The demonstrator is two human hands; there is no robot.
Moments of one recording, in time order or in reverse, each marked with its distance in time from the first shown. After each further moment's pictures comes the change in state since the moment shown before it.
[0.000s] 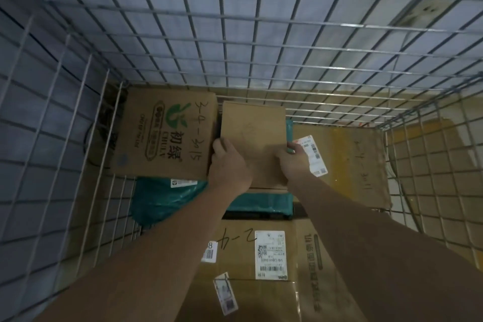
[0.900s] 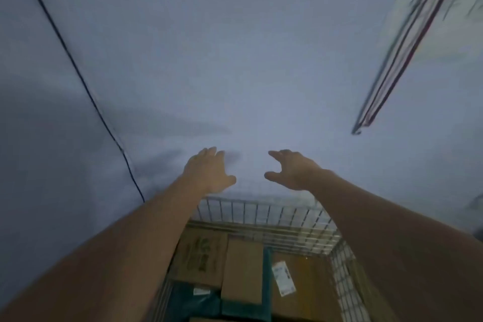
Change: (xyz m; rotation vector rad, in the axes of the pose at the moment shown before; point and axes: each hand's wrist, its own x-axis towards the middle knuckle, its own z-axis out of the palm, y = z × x) left_hand -0.283 0.199 -0.473 0.439 0.254 0.309; right_hand -0.407 -0.421 -0.204 -1.272 -0.036 -0.892
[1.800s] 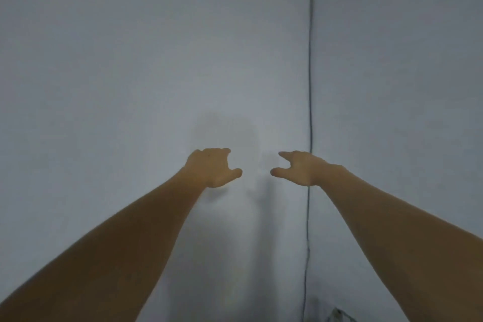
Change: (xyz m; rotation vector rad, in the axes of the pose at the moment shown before) left_hand -0.570 -0.139 -0.309 0.181 0.602 -0.747; right_hand -0.295 -0.445 -0.251 -0.031 0.285 -0.819
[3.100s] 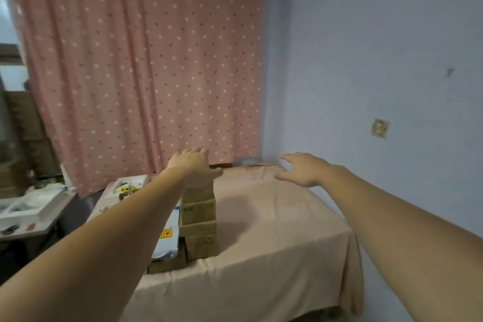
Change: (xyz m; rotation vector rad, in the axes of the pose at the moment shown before) left_hand -1.059 -0.021 -0.253 0.500 -0.041 -2.012; right_hand -0.714 -0.694 0.118 0.150 -0.495 -1.888
